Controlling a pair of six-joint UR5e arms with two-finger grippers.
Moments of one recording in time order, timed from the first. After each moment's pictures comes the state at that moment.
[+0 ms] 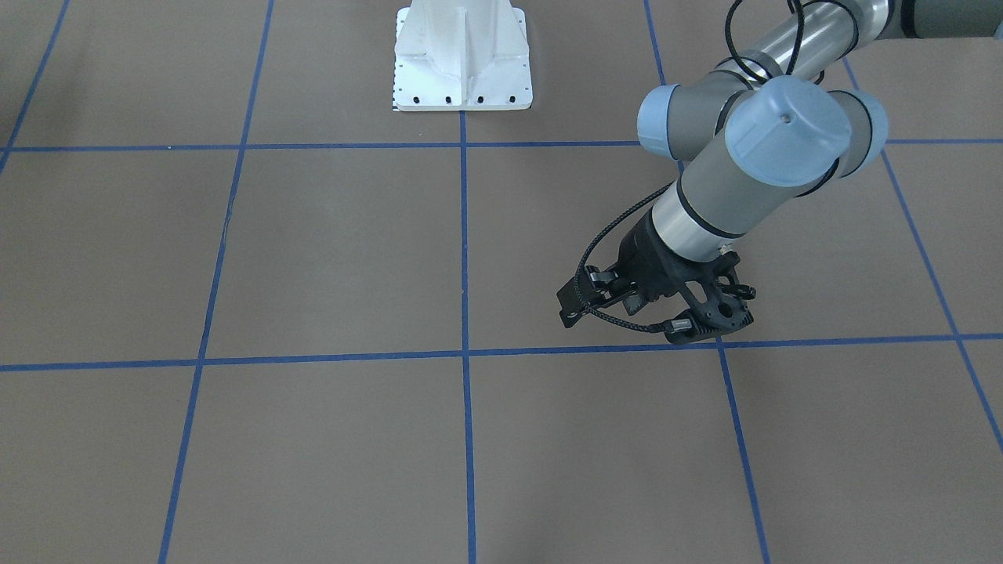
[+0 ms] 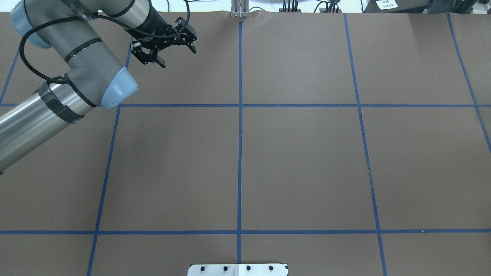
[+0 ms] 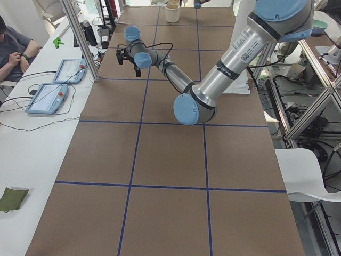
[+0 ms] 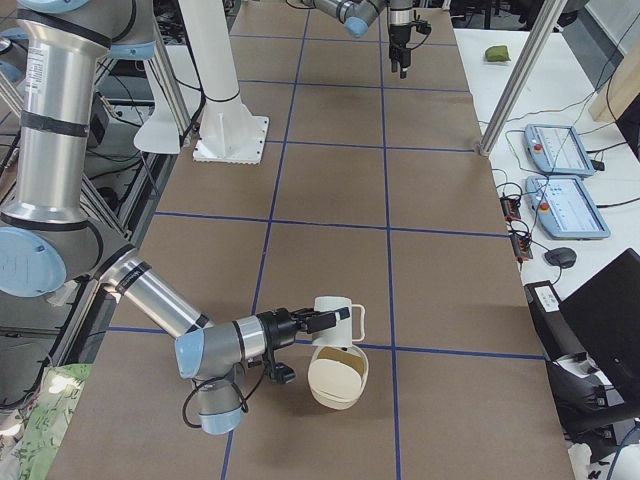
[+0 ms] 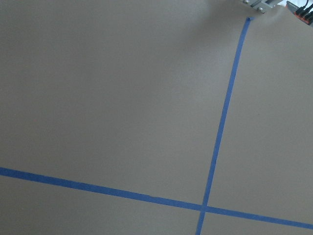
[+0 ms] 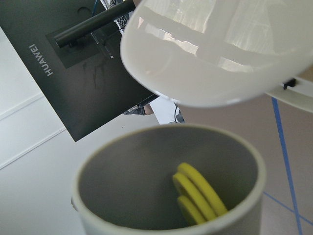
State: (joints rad) left arm -0.92 -2.33 -1.47 -1.87 -2.25 -1.34; right arm 1.52 -1.77 1.03 0.88 2.01 2.92
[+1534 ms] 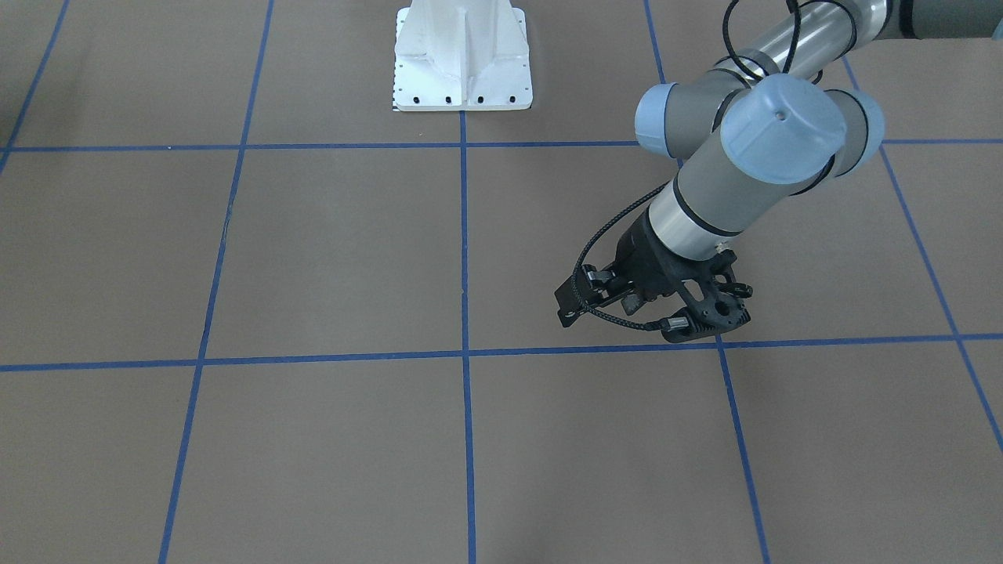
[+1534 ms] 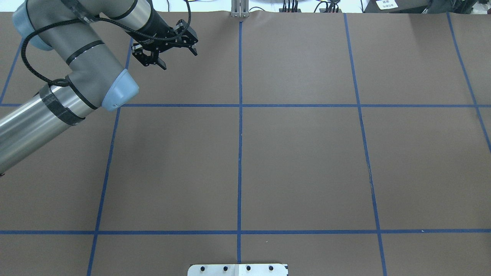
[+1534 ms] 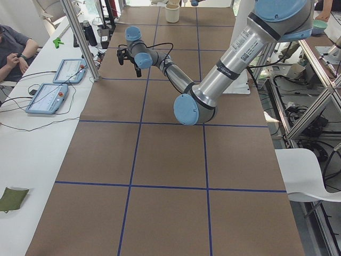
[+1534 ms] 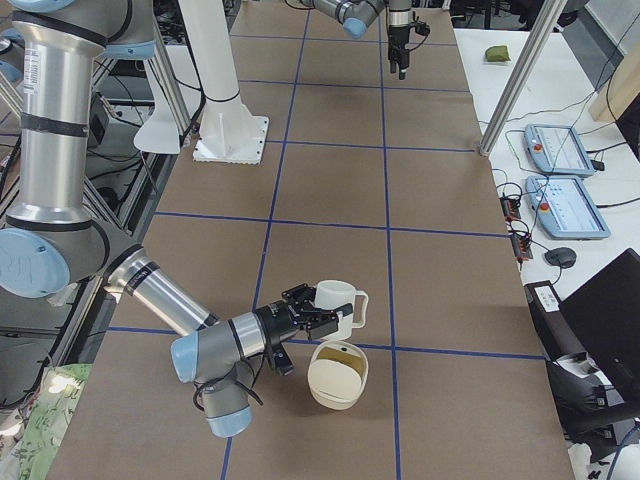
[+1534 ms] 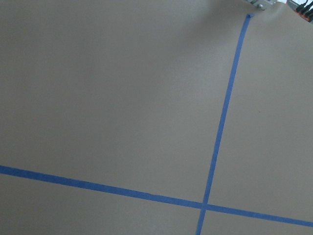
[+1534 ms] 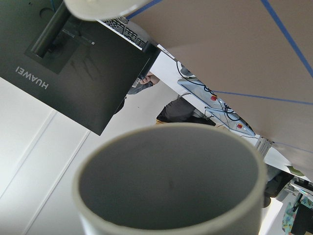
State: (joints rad) left arm -0.92 -2.32 -1.48 -1.87 -2.25 -1.34; right arm 1.59 -1.73 1.03 0.99 2.02 3.38
